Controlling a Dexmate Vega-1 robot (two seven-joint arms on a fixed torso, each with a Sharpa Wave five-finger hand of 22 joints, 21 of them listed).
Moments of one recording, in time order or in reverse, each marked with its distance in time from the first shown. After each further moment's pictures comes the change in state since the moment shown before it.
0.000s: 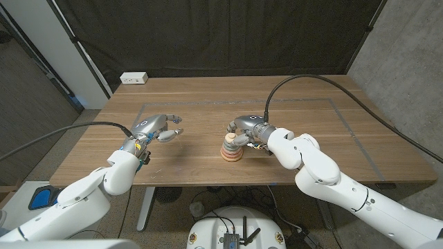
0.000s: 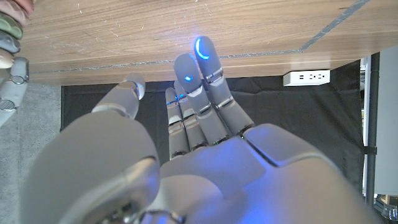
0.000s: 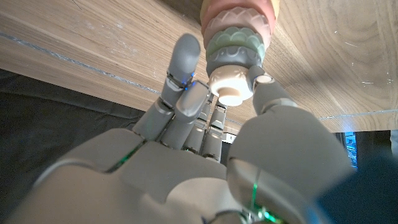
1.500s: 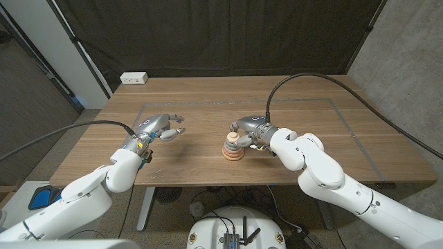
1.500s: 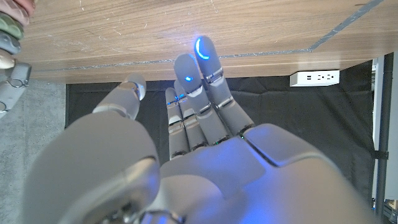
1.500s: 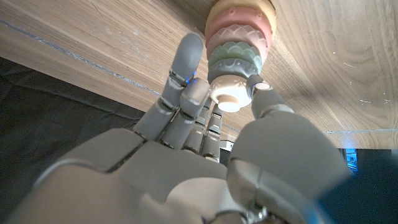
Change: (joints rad) left arm -0.051 0.026 0.044 0.036 -0.032 -0.030 0.022; left_hand -0.005 0.005 0.008 0.000 0.000 0.000 0.000 0.000 0.005 0.003 -0.004 0.000 0.003 0.000 0.000 0.004 0.000 0.000 0.000 0.004 0.003; right arm -0.016 -0.019 0.014 -0.042 -0.098 0.001 0.096; right_hand -0.058 -0.033 -0.047 0.019 0.009 -0.208 -0.020 -0.102 -0.013 -0.197 0.029 -0.026 -0.054 -0.098 0.016 -0.070 -0.009 -0.032 0.014 -0.041 -0.008
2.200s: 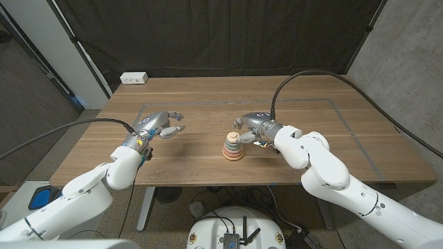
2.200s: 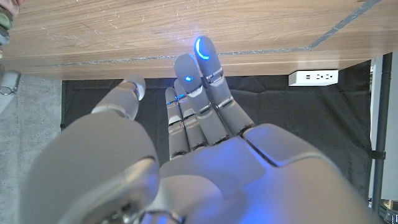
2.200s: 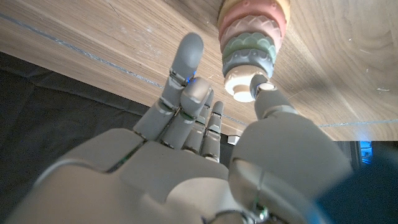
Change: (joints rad) left arm -0.023 0.000 0.009 -0.005 -0.020 0.030 -0.011; left_hand -0.007 -0.007 0.005 -0.006 0.000 -0.019 0.000 -0.010 -0.001 -0.024 0.009 -0.009 -0.002 0.000 0.000 0.000 -0.002 -0.004 -0.004 0.000 0.000; right arm -0.061 -0.001 0.081 -0.038 0.007 -0.020 -0.014; right_hand -0.010 -0.010 0.002 -0.002 -0.007 0.035 0.044 0.022 0.015 0.040 -0.018 0.031 -0.017 -0.007 0.004 -0.017 -0.004 0.000 0.000 -0.011 0.000
